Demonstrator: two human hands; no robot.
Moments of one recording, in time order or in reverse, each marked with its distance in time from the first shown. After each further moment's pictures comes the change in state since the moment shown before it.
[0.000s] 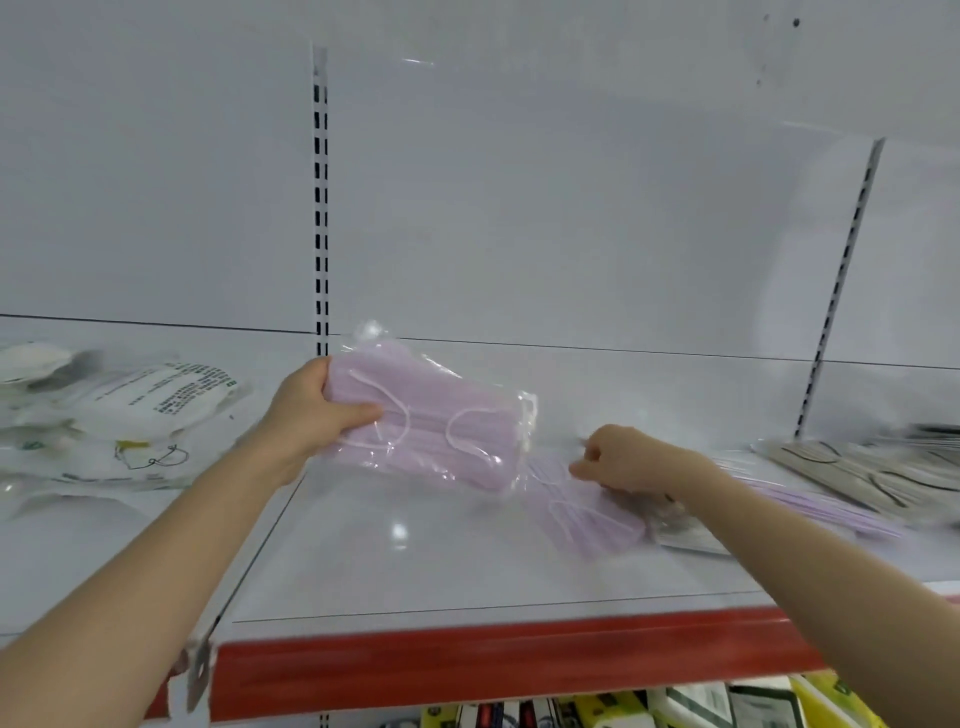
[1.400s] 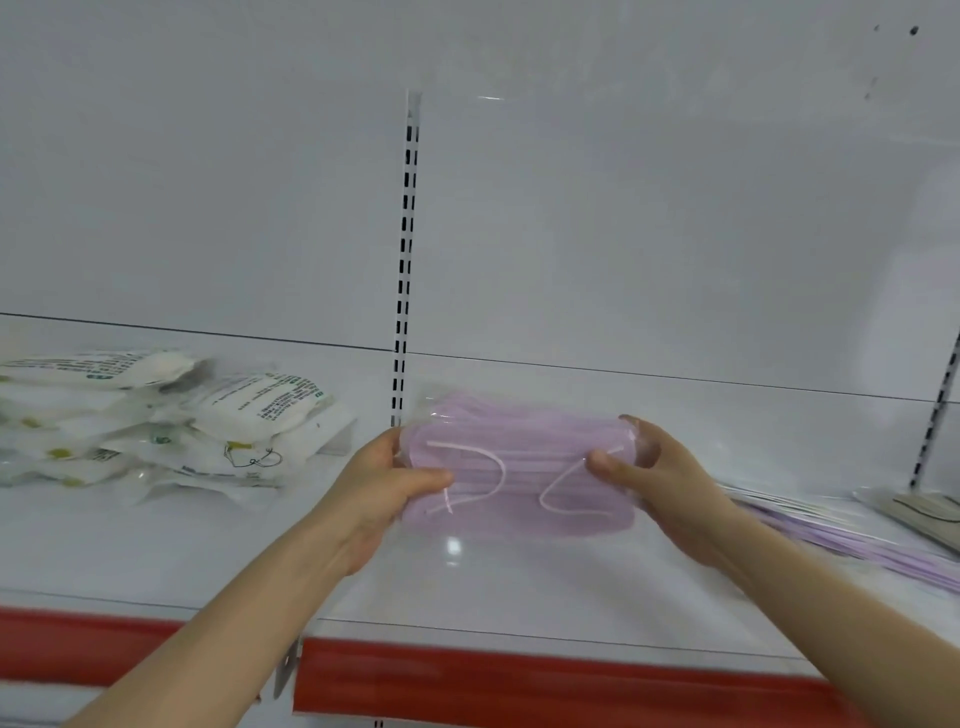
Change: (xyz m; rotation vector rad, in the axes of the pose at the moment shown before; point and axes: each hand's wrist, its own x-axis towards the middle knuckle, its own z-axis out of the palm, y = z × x) left_hand -0.054 -0.009 0.000 -0.269 -0.097 -0.171; right_hand 0.004 -0.023 0.027 1.273 0.108 -0.308
